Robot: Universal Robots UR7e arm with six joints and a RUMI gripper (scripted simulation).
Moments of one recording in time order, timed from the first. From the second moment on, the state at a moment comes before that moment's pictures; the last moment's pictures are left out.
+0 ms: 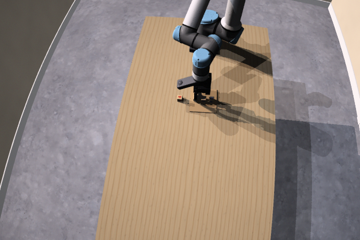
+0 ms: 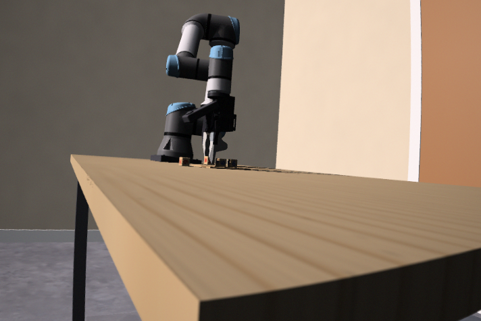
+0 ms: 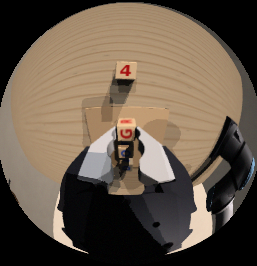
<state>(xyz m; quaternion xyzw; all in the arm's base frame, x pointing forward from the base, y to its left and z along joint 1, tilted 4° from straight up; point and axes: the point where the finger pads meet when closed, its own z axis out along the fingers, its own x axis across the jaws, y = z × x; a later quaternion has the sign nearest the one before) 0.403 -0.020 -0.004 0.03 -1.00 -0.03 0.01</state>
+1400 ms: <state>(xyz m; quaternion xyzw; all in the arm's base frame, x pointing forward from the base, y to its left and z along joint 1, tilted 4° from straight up) 0.403 -0.020 -0.008 0.03 -1.00 -0.03 0.01</state>
